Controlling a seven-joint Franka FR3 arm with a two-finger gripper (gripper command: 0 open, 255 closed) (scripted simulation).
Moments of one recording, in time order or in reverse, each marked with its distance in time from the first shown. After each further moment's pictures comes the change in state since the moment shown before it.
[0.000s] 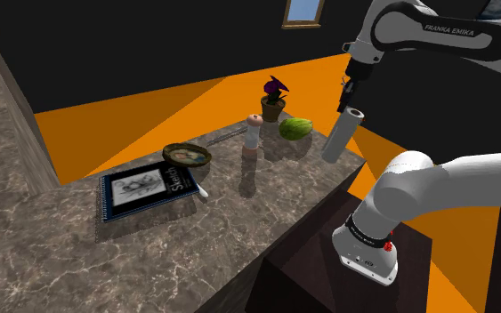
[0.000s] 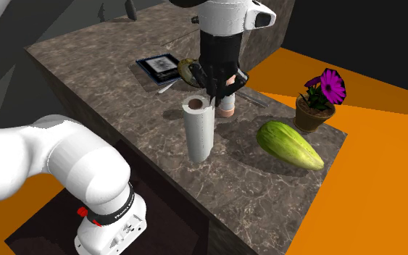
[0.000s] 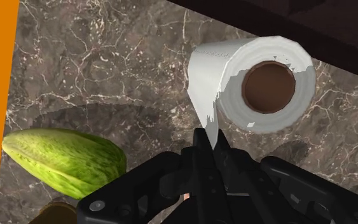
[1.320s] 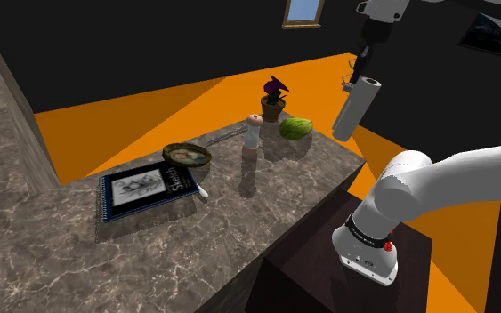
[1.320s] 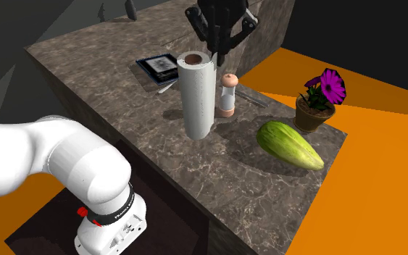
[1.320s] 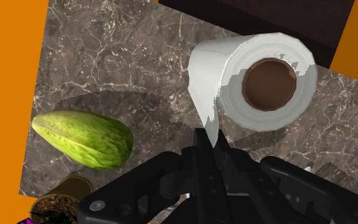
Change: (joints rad) arm 0.029 0.078 0.046 0.317 0.050 -0.241 -0.013
